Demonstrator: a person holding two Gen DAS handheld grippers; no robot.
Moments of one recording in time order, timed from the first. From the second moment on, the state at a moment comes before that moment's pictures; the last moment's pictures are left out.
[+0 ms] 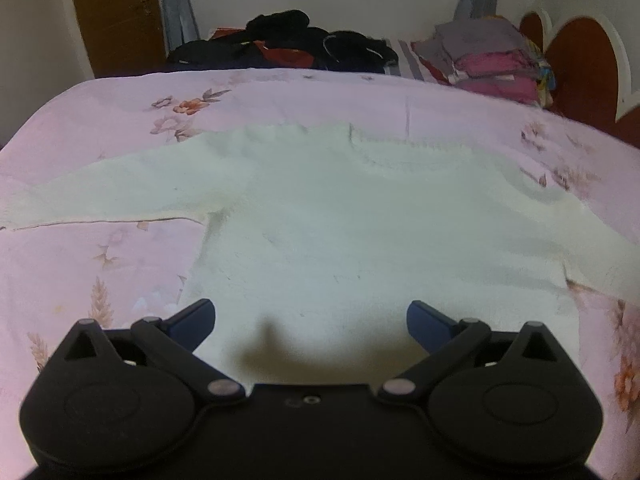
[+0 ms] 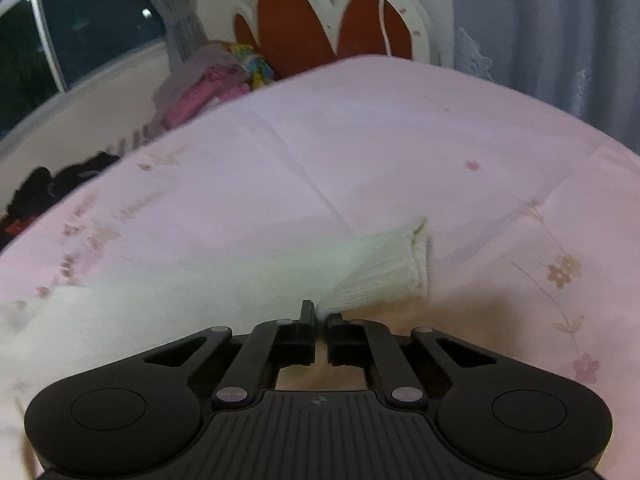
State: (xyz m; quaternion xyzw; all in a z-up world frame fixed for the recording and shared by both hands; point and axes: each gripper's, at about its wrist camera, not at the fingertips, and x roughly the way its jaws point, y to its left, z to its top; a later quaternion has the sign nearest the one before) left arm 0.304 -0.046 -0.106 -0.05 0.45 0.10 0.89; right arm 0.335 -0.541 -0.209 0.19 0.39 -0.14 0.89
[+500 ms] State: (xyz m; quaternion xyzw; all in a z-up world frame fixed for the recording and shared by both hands) left arm 0.278 0.024 -0.093 -0.09 0.41 0.12 0.90; right arm 0.387 -0.341 -0.138 0.14 0.33 0.06 0.93
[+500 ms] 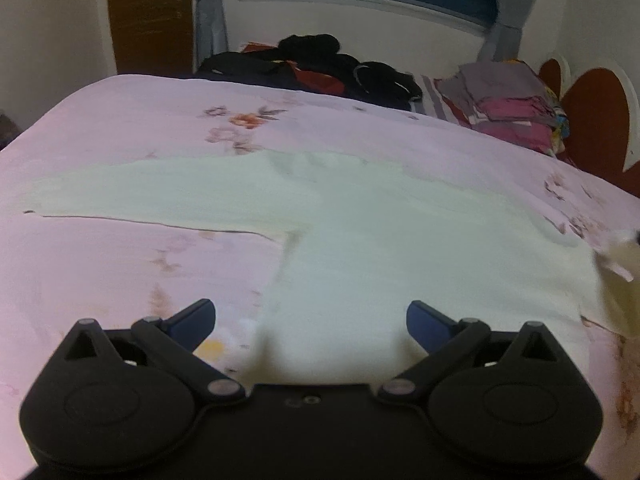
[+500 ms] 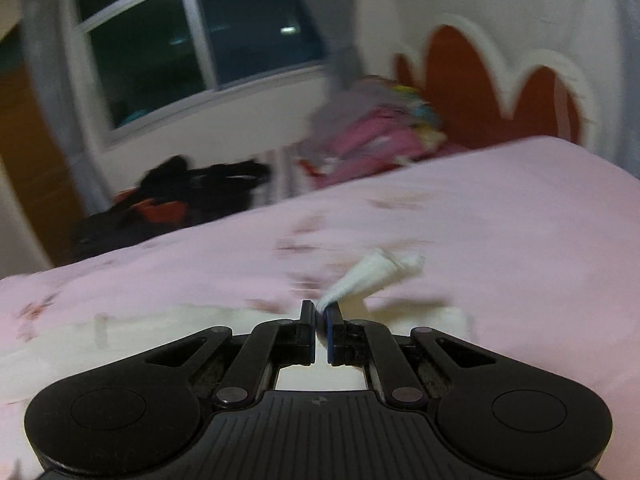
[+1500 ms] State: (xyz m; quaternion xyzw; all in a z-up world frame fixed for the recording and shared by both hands) left arm 0.376 -0.014 -0.113 -0.07 0.45 -0.08 0.89; right arm 0.347 -0.271 -0.178 0.12 0.38 0.02 0.92
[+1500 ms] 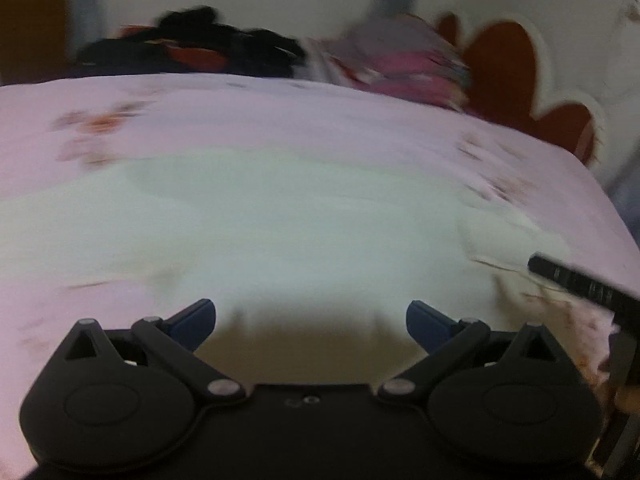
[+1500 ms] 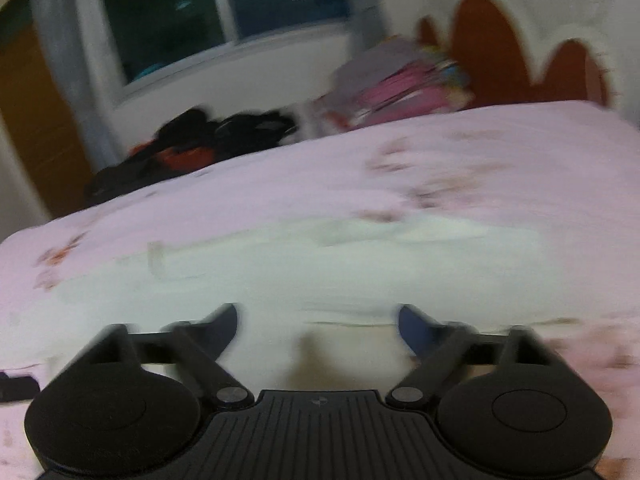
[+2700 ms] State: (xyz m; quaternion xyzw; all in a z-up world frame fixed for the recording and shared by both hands) left arm 0.471 -0.134 -0.122 -0.17 0.40 -0.19 0.88; right arm 0.321 -0.368 -0.207 0.17 0.40 -0.05 0.90
